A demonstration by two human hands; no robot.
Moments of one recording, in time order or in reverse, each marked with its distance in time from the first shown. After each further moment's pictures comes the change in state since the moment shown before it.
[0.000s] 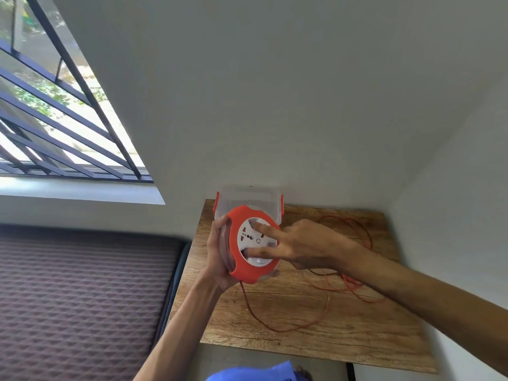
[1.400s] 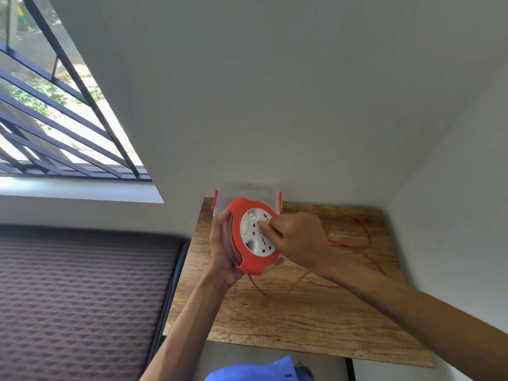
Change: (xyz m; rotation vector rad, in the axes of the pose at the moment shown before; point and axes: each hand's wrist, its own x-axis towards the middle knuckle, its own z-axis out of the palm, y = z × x) left_hand 0.016 -0.011 0.001 -0.013 -0.078 0.105; right_hand 0.018 -0.025 0.018 0.225 0.439 0.738
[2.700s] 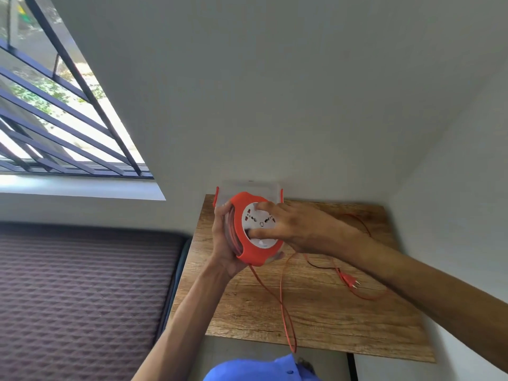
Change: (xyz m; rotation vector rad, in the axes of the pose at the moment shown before) left_hand -0.002 0.012 0.017 -0.080 0.041 -0.100; right_hand 0.022 0.026 -0.025 -0.224 -0.427 -0.576
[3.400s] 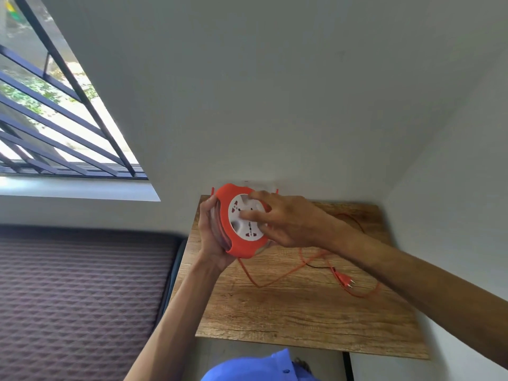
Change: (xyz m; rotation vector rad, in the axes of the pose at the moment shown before) left_hand 0.000 0.014 0.001 0.073 0.001 0.168; right_hand 0.011 0.007 -0.004 0.218 0.140 0.115
